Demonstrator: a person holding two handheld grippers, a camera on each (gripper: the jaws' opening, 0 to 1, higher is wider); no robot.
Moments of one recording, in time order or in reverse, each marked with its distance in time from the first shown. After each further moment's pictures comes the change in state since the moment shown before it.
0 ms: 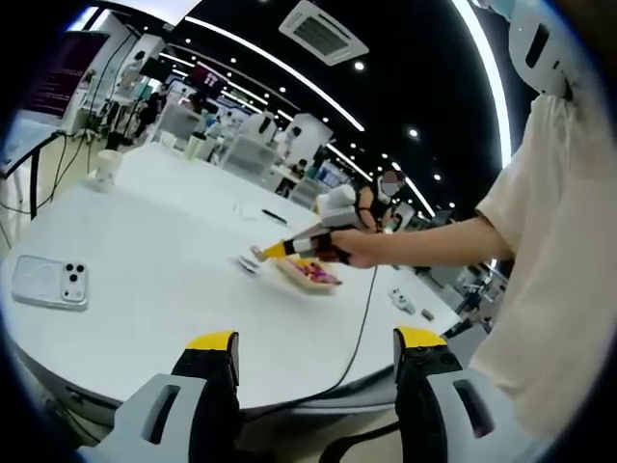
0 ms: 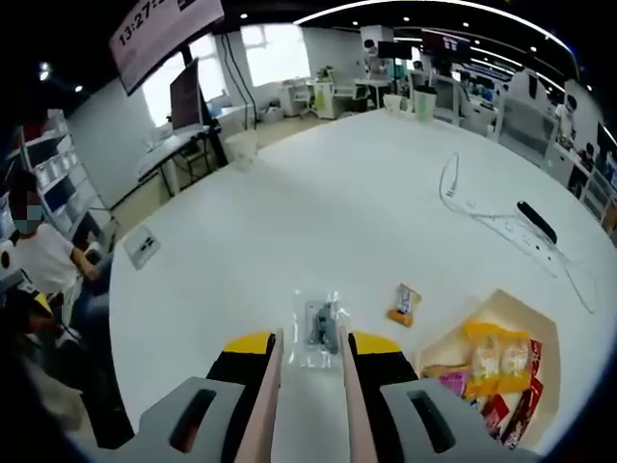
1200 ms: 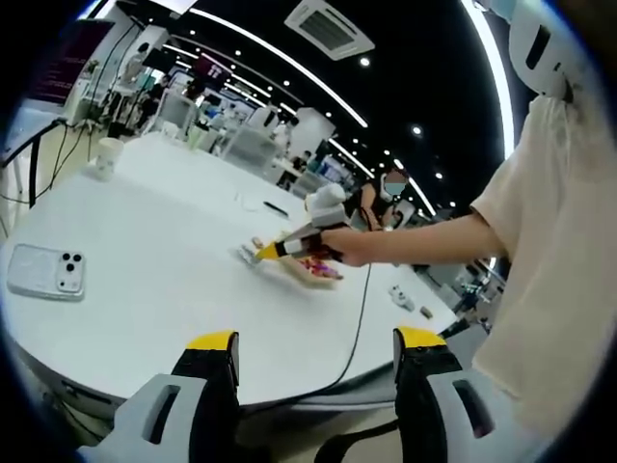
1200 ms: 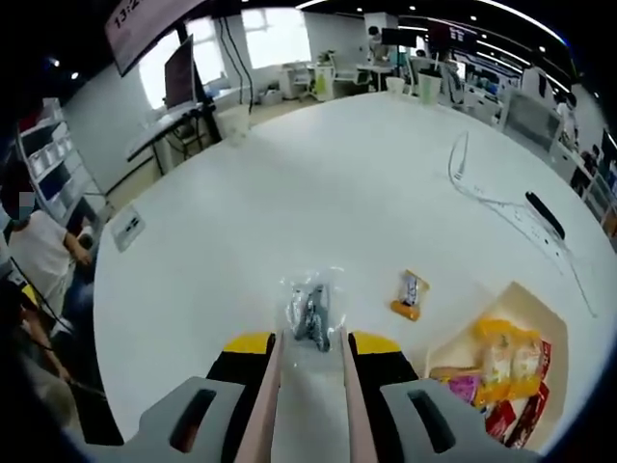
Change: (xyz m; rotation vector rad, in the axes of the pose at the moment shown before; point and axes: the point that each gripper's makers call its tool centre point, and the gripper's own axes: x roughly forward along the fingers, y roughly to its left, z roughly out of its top) left arm 0.005 0.005 -0.008 -0.030 0.027 -0.002; right arm 0.022 -0.006 -0.017 -0.028 0.079 -0.015
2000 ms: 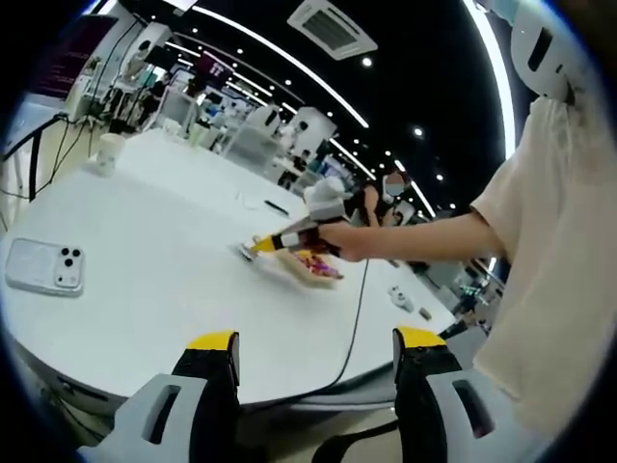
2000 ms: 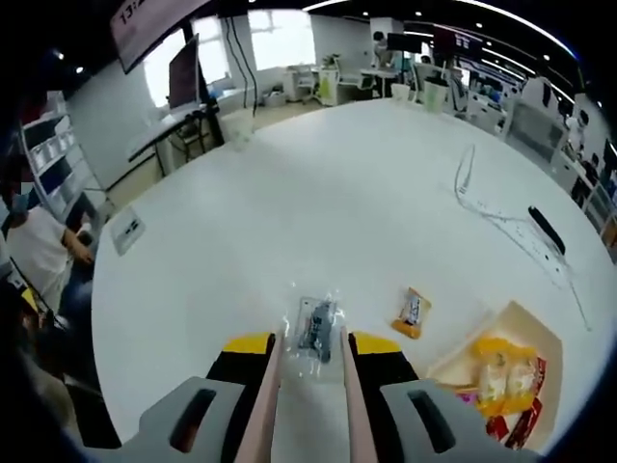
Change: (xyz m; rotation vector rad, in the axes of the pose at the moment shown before) left arm 0.002 0.001 -0.002 -0.019 0.001 -0.003; right arm 0.006 0.001 0.010 -0.035 0.008 -0.019
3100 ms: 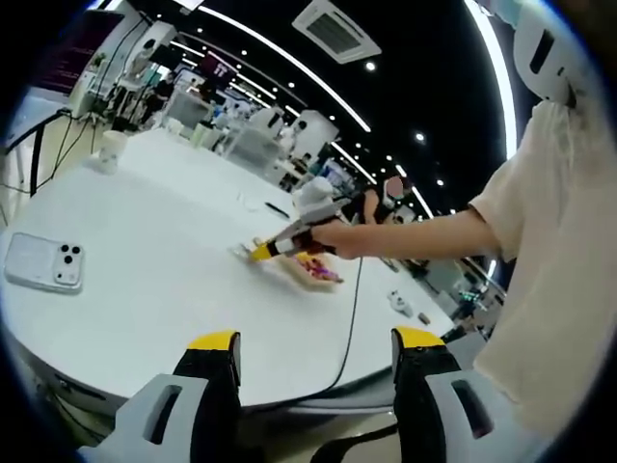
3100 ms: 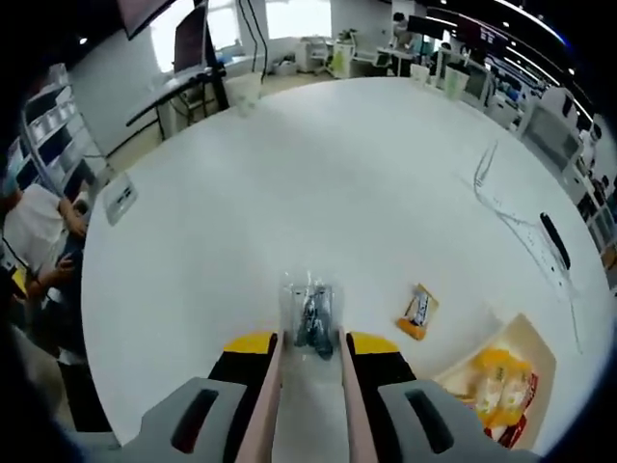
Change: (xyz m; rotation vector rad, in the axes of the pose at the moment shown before) left arm 0.002 0.002 0.003 -0.013 -0.014 -0.004; right arm 0.024 -0.019 -0.005 -0.081 0.114 0.013
